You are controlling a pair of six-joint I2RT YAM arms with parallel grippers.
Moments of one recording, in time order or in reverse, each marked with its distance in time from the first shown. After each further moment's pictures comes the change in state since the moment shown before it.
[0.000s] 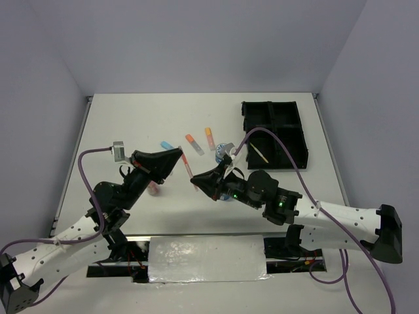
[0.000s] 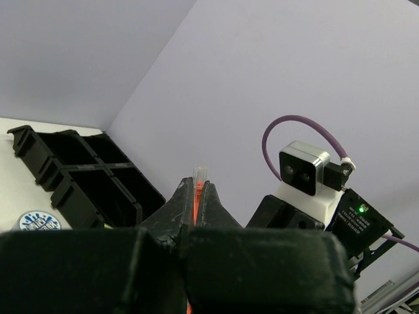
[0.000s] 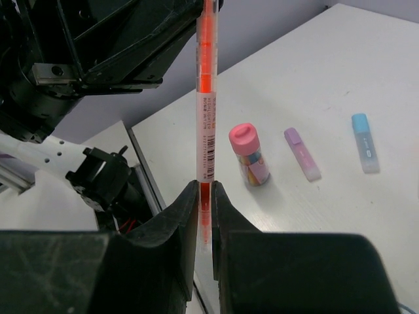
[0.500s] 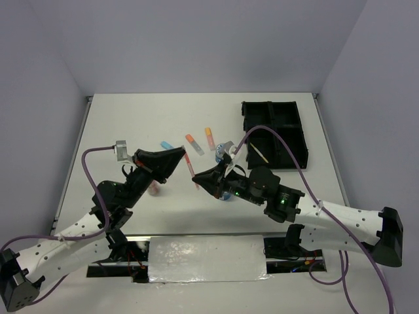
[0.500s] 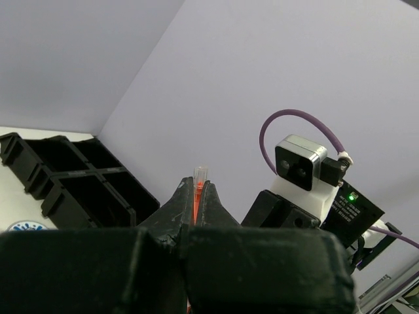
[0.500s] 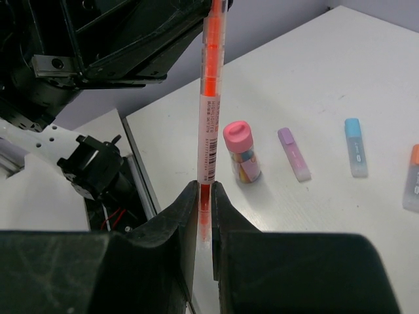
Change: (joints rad) left arm 0.002 0.052 -0.005 0.077 0.037 0.010; right arm -0.048 -0.013 0.016 -0.045 -0.085 -0.069
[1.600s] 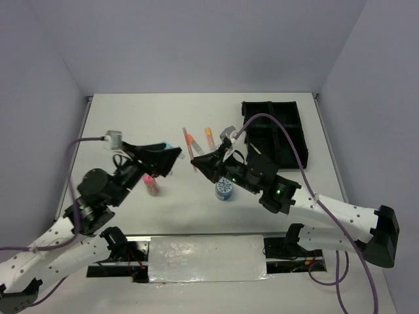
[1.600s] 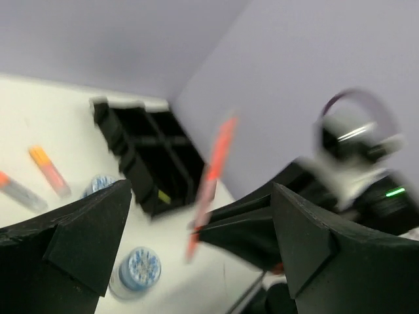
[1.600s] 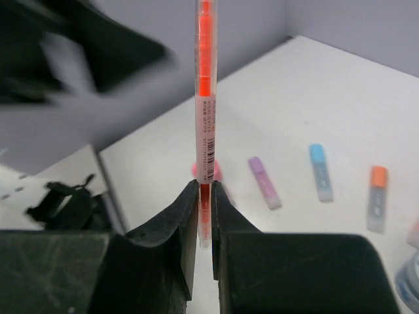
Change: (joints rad) left arm -0.011 -0.084 0.237 -0.587 -0.137 0.060; right arm -0.080 0.072 0.102 0.037 -0.021 -0.009
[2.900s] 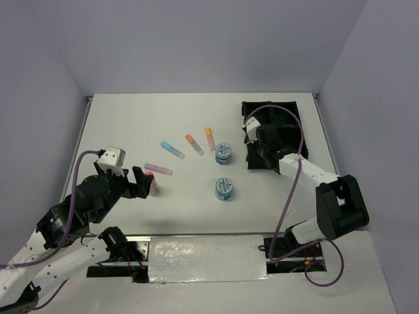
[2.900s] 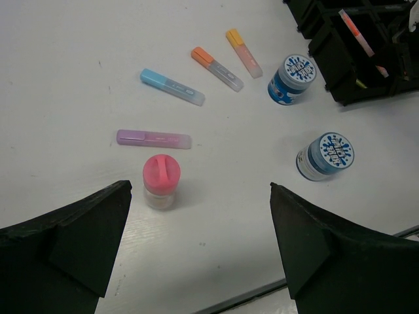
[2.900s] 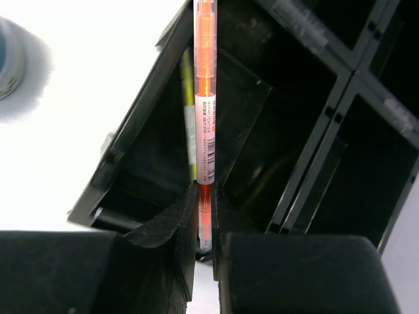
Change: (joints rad) left arm 0.001 -0.134 0.198 -0.879 -0.271 0.284; right arm -0.714 0.409 0.004 -0.411 0.168 -0.634
